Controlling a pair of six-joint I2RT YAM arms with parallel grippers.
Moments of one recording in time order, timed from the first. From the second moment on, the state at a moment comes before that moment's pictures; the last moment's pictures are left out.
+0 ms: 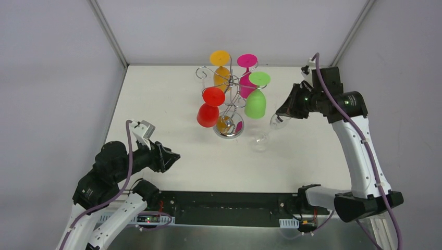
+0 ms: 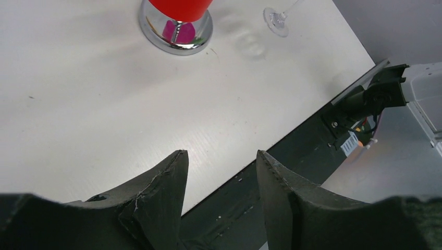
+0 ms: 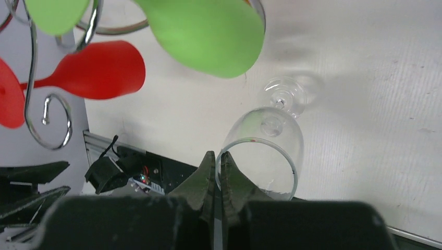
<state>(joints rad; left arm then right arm) -0.53 0.34 0.90 -0.89 0.22 -0.34 0.27 1.21 1.57 -1.21 -0.31 0.50</state>
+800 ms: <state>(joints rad) -0.53 0.21 0.78 -0.89 0.02 -0.32 0.07 1.70 1.95 -1.10 0.02 0.51</state>
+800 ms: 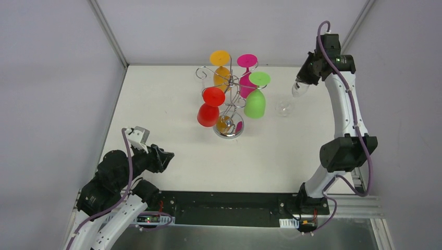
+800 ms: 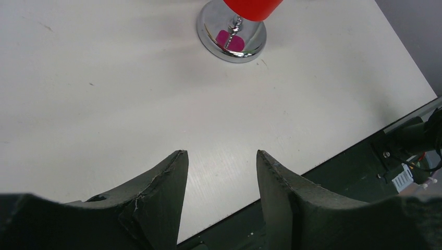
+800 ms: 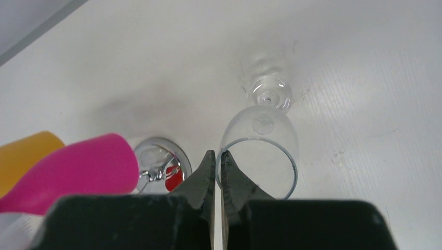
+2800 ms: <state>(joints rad) -0.53 0.18 0.78 -0.89 -0.08 -0.32 0.01 1.96 2.17 -0.95 0.12 0.51</state>
